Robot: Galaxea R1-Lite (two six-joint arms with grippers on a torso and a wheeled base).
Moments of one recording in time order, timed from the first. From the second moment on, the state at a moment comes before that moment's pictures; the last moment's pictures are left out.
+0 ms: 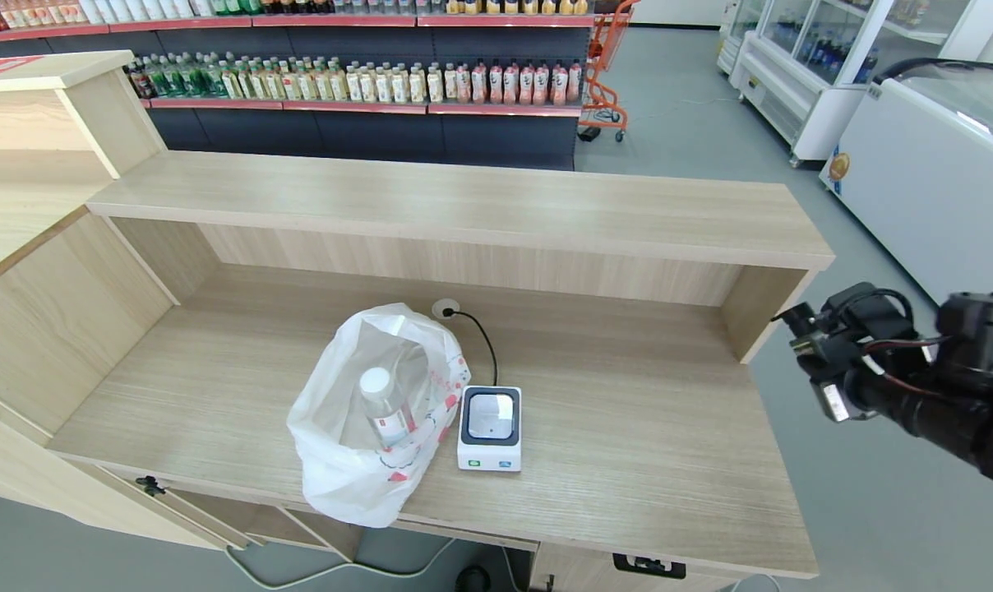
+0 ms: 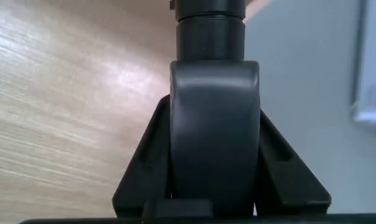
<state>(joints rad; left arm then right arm) 0.00 0.00 0.00 0.00 -0.03 0.01 0.02 1.67 -0.52 -0.90 -0.08 -0.61</state>
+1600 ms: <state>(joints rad) 0.00 0.00 0.00 0.00 -0.03 0.01 0.74 1.23 -0.45 -0.89 1.15 -2.37</state>
